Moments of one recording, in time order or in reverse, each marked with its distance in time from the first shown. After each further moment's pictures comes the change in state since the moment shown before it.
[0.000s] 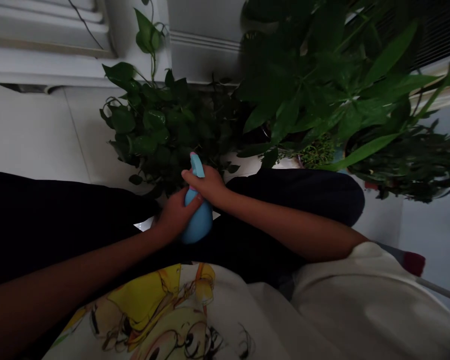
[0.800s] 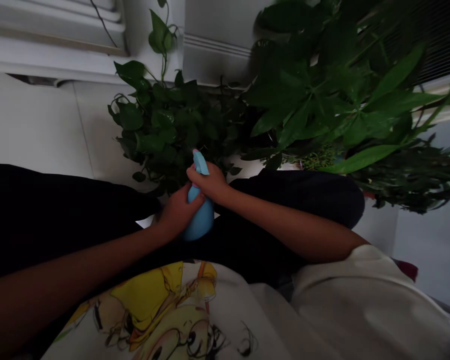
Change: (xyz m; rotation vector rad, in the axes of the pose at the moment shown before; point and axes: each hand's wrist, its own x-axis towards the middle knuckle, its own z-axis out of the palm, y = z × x) left_hand 0.000 0.009 -0.006 0.056 0.051 0.014; right_hand 0.009 -0.009 0.004 -0.030 0.005 -0.089
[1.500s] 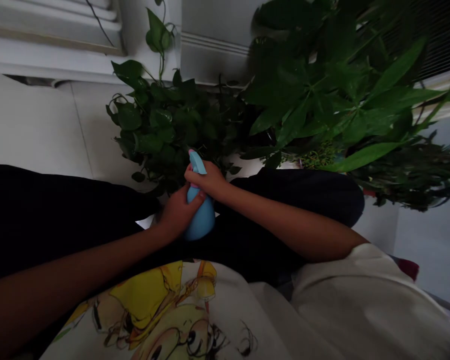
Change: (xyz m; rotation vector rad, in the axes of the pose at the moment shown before) left_hand -0.001 -0.004 0.004 -0.019 0.026 -0.016; right_hand 0.007 0.003 -0.004 -0.004 -0.082 -0.033
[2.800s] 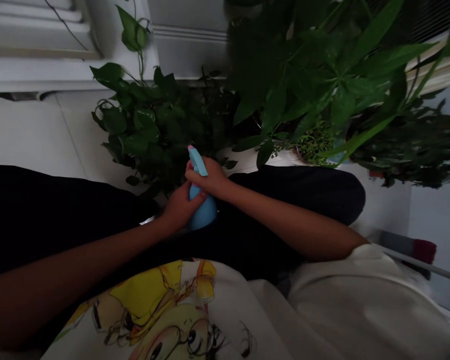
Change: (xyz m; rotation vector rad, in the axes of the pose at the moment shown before) left_hand 0.011 0.001 0.020 0.049 -0.086 0.091; right_hand -0.021 0.014 -0.022 0.010 0.076 -0.098
